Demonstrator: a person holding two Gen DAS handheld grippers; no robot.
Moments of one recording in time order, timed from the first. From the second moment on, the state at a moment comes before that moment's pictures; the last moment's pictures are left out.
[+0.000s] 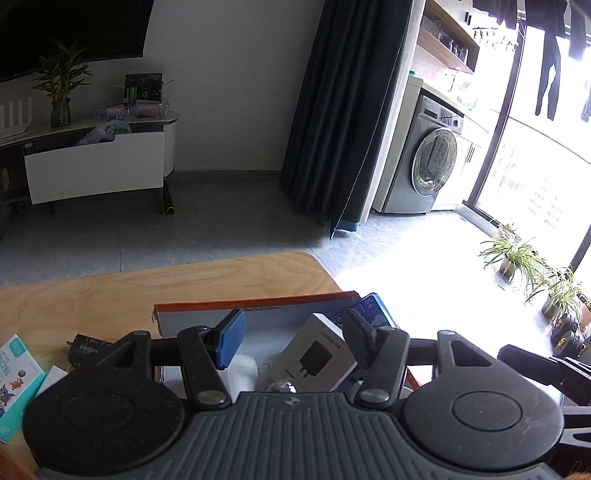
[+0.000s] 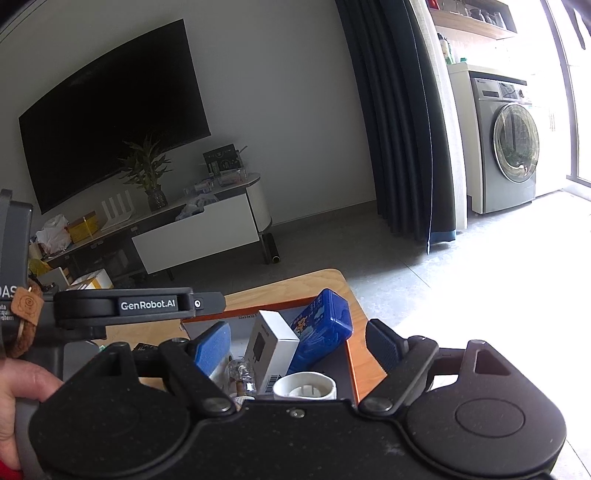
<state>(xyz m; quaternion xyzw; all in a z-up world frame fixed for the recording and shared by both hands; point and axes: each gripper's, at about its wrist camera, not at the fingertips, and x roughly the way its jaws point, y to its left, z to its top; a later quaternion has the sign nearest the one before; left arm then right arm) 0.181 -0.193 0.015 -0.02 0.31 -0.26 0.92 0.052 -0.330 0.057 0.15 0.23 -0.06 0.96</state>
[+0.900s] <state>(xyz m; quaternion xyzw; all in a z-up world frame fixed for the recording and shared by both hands) 0.138 -0.104 0.025 0.00 0.33 -0.12 0.94 0.067 -0.237 0.070 0.09 0.27 0.03 0.96</state>
